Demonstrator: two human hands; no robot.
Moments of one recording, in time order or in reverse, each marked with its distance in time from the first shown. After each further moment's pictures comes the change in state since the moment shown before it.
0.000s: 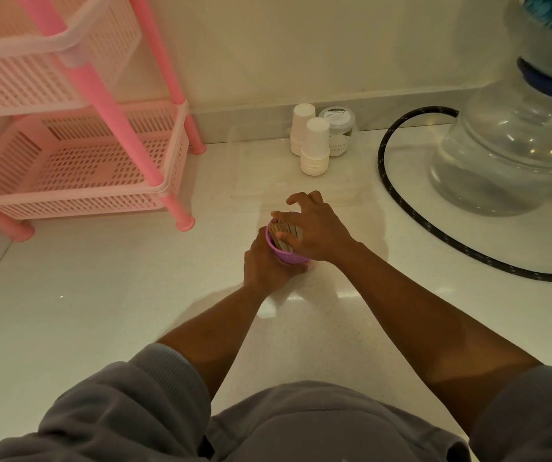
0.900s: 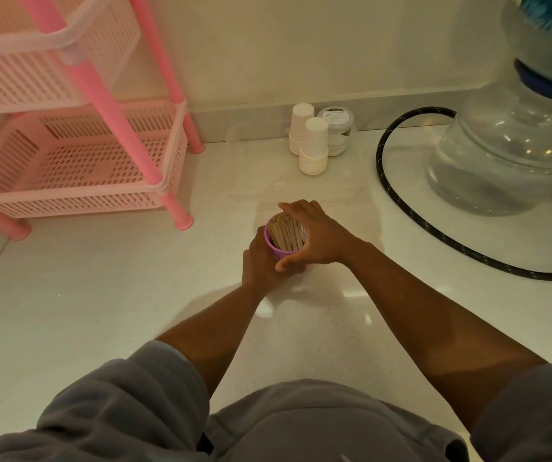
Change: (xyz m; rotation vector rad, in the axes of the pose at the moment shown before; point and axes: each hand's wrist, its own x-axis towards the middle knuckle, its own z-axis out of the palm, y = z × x) left_hand -0.001 -0.008 -0.003 0.007 0.000 0.131; right_hand -0.011 0.008 -0.005 0.219 -0.206 0.003
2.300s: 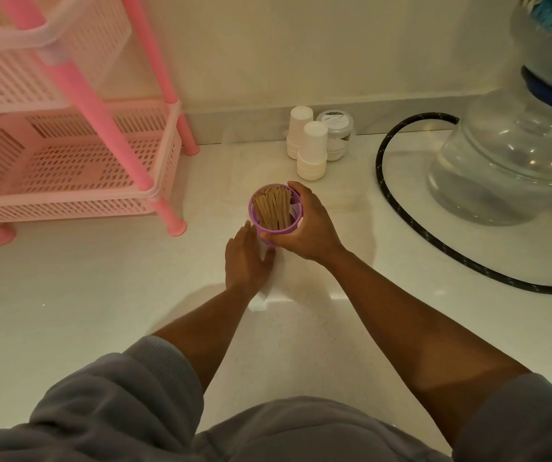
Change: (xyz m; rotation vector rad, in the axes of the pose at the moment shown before) left_hand 0.031 -0.019 0.000 0.188 0.138 -0.089; right_hand 0.032 -0.003 0.014 0.375 0.431 0.084
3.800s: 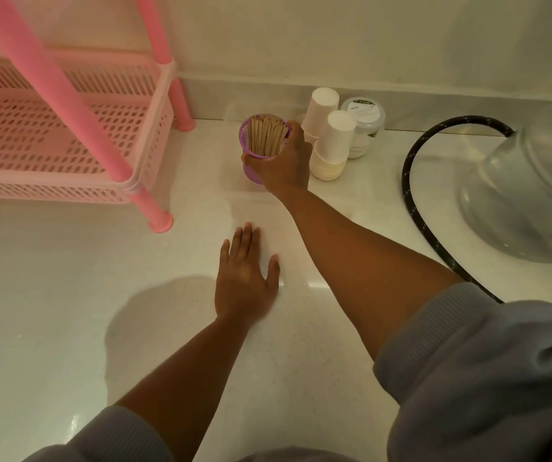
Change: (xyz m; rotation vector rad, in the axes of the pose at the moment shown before) left_hand -0.005 -0.019 0.019 0.308 -0.039 0.099; right_hand 0.152 -0.013 0.055 -0.018 0.269 0.227
